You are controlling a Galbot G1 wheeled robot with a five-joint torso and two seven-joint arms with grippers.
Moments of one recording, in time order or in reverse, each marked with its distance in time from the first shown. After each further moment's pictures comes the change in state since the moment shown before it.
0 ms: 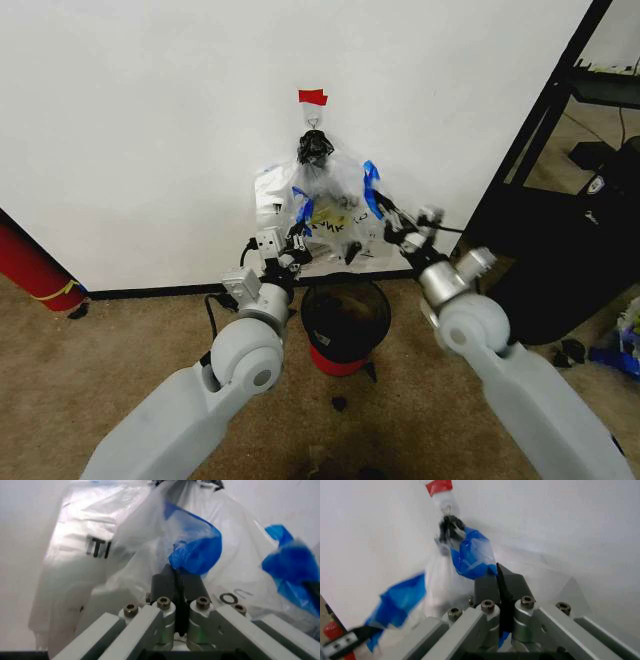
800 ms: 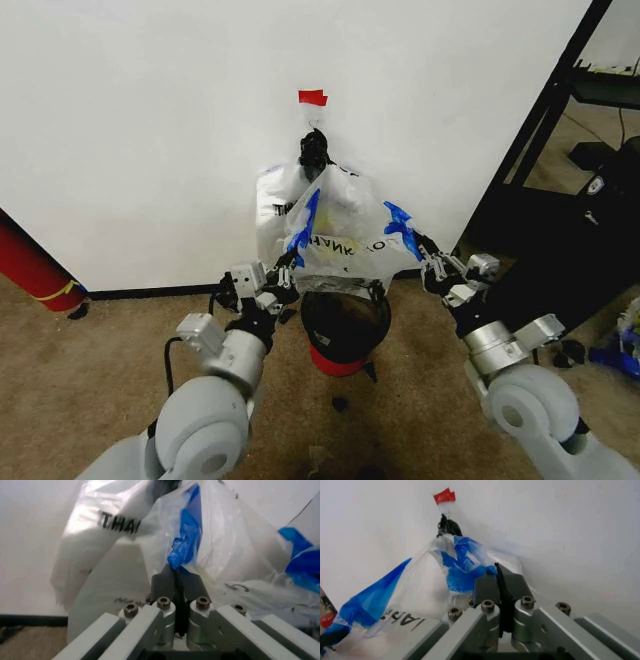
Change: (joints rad) left arm 0.308 0.128 -0.094 -0.254 0.033 0.012 0.024; right arm -0.348 -0.010 0.220 0.225 -0.072 0.011 -0.033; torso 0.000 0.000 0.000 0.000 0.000
